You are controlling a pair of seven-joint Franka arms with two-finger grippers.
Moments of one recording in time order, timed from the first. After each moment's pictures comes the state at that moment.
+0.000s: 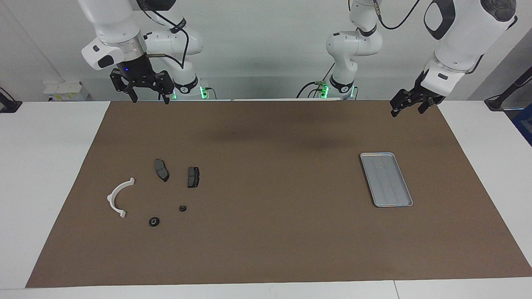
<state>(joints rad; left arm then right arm) -0.04 -0.03 -0.01 -1.64 -0.02 1.54 -0.12 0.05 -0.11 0.05 -1.67 -0.01 1.54 0.19</state>
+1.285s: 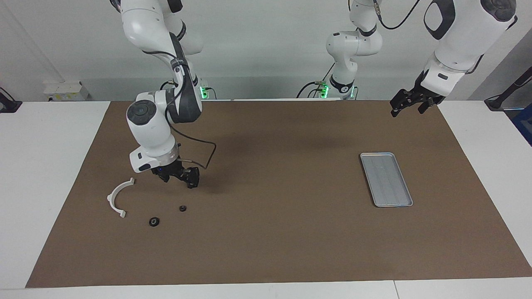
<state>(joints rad) -0.04 -0.03 -0.01 -1.64 -0.02 1.54 -0.12 0.08 0.34 0.05 -1.82 -0.01 2.22 0.48</state>
